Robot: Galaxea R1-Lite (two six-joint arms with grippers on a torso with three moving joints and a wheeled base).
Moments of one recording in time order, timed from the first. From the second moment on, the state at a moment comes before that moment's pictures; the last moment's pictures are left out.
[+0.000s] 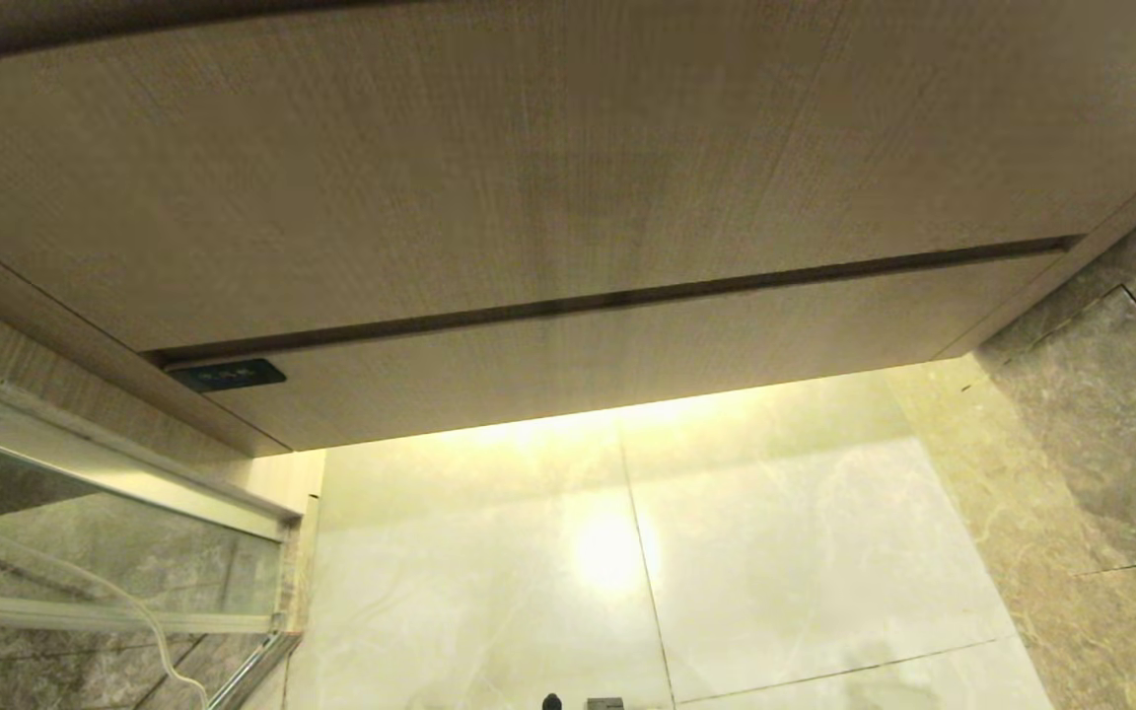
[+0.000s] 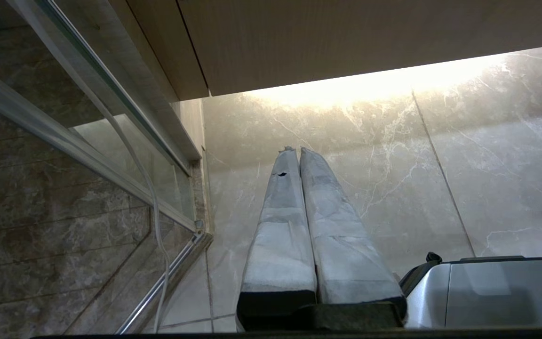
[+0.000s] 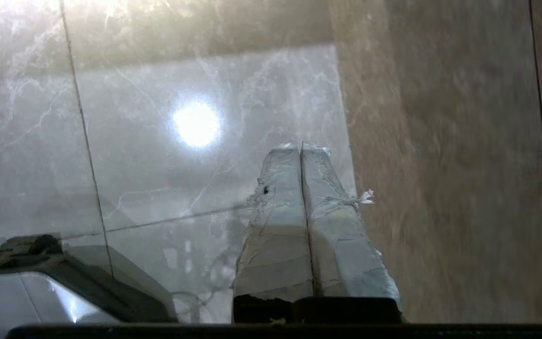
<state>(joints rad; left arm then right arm) 0.00 0.00 0.00 0.00 0.00 0.00 -0.21 0.93 -0.36 -0.24 0.02 -0.20</state>
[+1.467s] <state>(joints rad) 0.00 0.00 0.00 0.00 0.00 0.00 0.00 0.00 0.00 -0.01 0.00 0.03</state>
